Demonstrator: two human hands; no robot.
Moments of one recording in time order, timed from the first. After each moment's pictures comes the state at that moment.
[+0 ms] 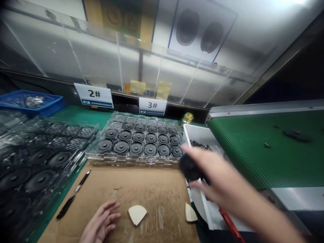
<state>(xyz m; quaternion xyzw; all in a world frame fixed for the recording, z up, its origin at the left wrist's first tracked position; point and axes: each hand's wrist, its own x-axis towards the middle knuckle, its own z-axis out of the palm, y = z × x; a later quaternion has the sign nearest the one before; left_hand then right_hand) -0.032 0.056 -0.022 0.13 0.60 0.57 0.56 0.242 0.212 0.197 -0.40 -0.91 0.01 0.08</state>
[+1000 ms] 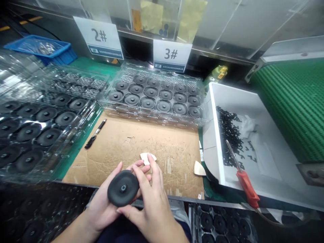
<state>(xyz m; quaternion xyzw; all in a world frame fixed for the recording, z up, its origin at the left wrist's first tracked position) 0.015 0.020 0.028 -0.14 0.22 0.55 0.80 0.156 0.047 0.026 -0.38 -0.83 0.38 0.17</state>
